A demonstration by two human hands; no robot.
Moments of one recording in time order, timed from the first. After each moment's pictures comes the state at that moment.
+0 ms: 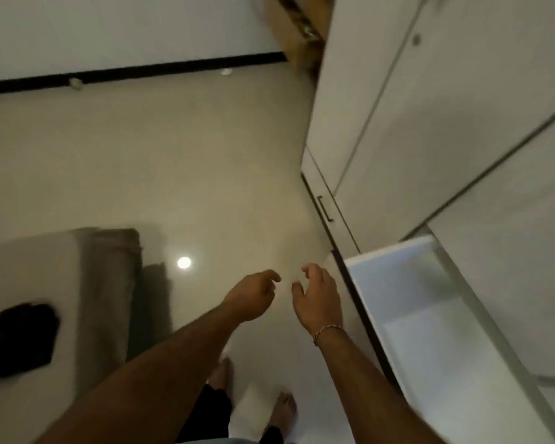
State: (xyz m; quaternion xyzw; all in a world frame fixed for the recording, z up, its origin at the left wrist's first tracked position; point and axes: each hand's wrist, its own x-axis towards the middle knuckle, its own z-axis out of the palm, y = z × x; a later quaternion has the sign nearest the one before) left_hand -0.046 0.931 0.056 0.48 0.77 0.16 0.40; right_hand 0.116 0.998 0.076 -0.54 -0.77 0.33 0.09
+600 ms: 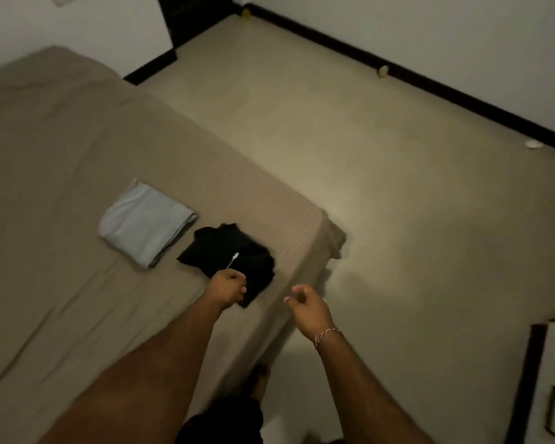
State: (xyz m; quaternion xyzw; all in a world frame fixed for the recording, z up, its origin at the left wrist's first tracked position) left_hand -0.408 0.521 0.025 -0.27 0.77 0.48 0.31; right_hand -0.352 0.718 0.027 -0.24 -0.78 0.51 -0.27
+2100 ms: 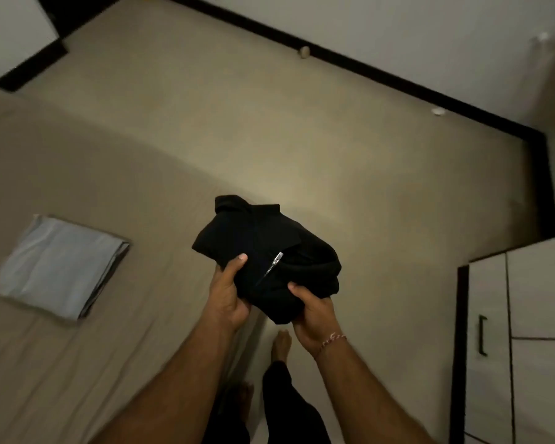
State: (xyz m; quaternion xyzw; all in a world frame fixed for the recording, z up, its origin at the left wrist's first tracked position) left_hand -0.451 0.622 0.031 -0.27 0.36 0.87 0.22; right_hand -0.375 0.761 0.050 -0.38 -0.41 0.83 -0.01
